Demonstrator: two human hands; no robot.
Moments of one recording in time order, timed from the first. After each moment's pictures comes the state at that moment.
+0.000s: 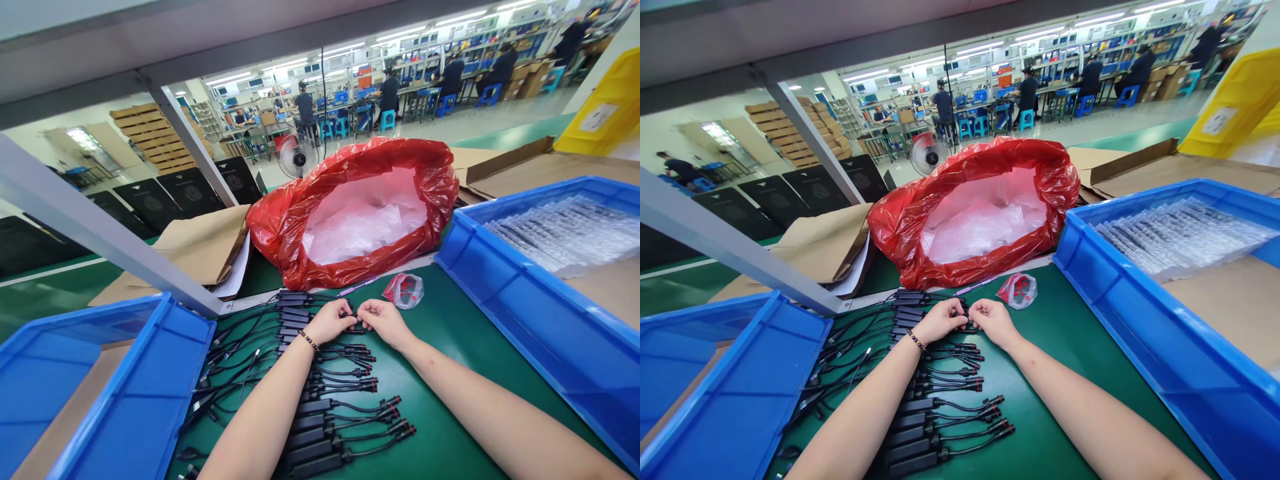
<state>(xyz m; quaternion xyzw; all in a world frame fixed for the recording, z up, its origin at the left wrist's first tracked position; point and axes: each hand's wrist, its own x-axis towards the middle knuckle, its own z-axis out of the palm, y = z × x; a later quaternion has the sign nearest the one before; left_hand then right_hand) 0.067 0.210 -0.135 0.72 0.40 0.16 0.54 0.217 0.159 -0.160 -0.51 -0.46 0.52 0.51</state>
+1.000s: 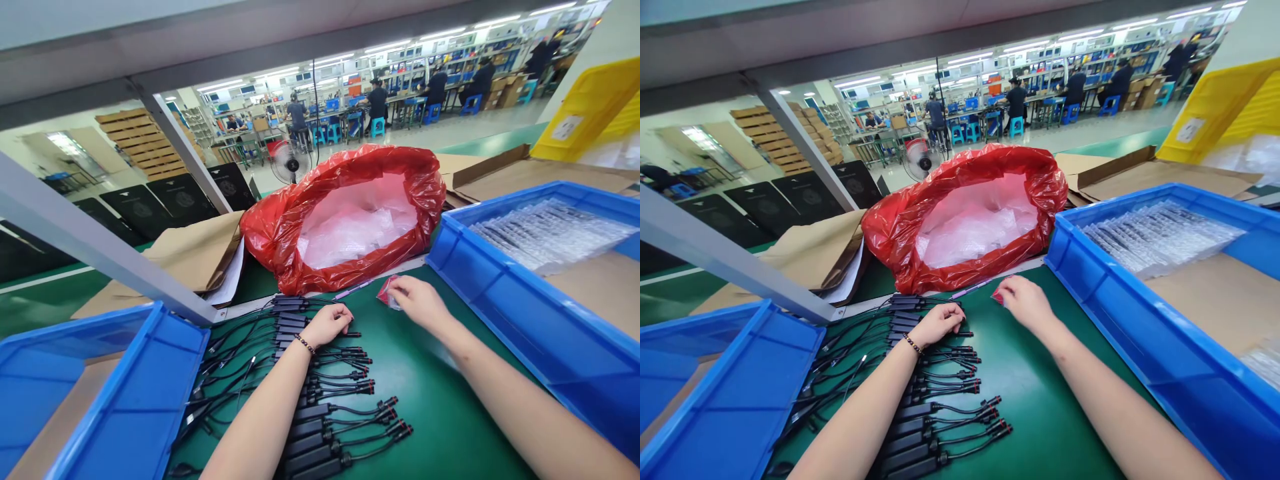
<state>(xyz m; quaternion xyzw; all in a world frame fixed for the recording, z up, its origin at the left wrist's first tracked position) 0.068 0.209 -0.129 0.73 0.37 0.16 0.56 0.288 0.153 -0.109 -0.67 -0.66 0.11 0.33</state>
